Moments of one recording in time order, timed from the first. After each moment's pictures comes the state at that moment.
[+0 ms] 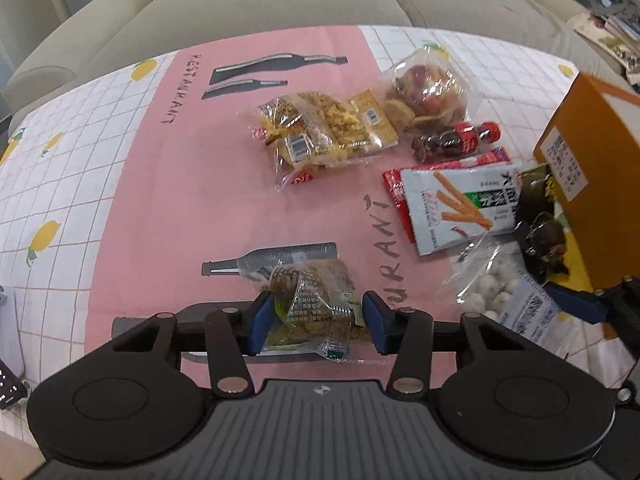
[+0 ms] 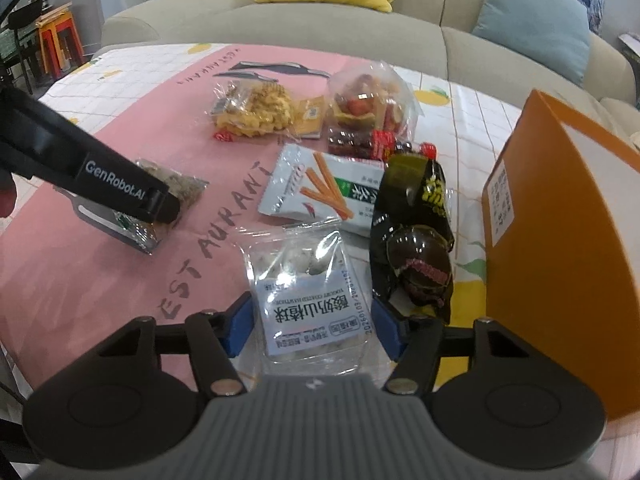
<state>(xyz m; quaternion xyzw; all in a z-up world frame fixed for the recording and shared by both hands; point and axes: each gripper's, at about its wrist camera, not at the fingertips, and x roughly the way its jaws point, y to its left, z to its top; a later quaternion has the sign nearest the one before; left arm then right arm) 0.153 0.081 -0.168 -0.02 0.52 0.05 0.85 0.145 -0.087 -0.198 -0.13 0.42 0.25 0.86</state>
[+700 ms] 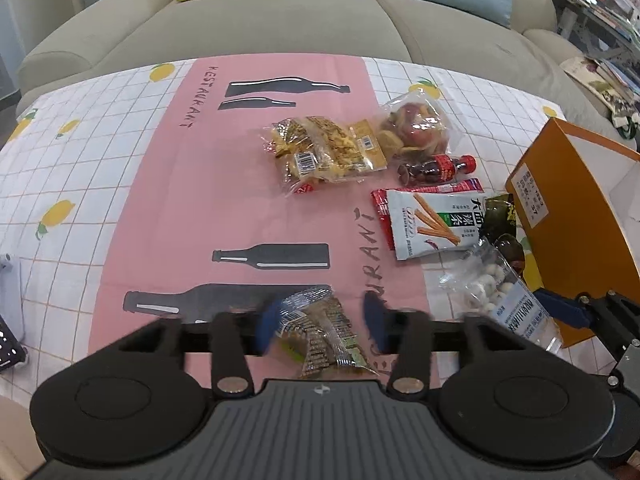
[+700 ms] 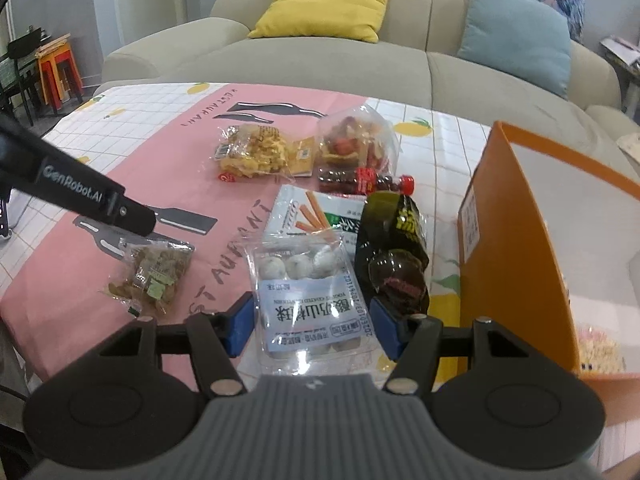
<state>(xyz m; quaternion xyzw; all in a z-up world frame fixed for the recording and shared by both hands) 0.122 0.090 -0.140 -0.07 0.49 0.05 0.87 0.129 -0.107 -0.171 -0.10 0.40 0.24 0.88</state>
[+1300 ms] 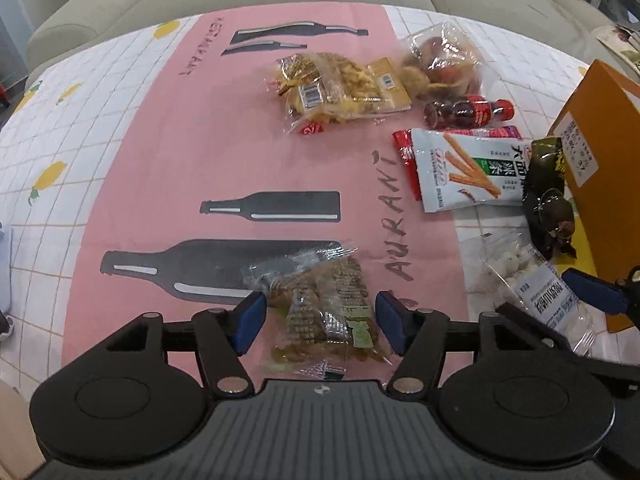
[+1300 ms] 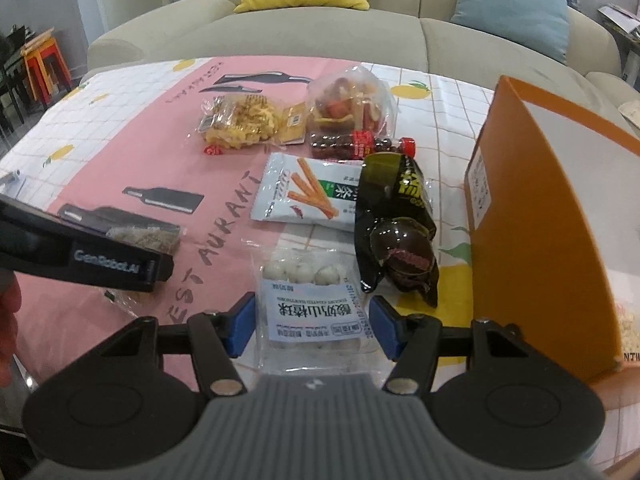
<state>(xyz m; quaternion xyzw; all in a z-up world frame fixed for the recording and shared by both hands) 0.133 0.076 -0.188 -0.06 0.54 0.09 0.83 0.141 -0.099 -0.192 -0.10 0.44 0.23 0.86</state>
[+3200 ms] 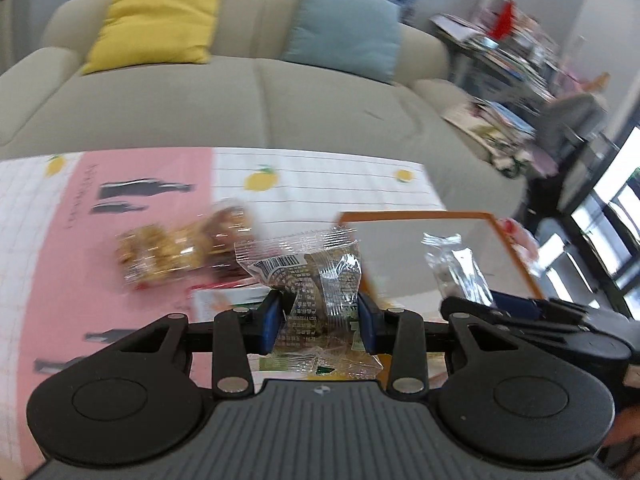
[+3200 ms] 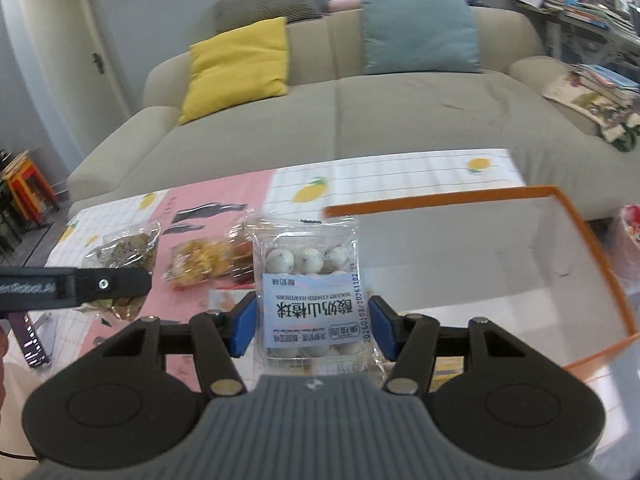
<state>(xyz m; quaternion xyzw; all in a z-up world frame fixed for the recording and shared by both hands) 0.139 -0.028 -0.028 -0.10 0.42 -0.09 0.90 0.160 -0.255 -0.049 0.05 0.40 0.17 0.90</state>
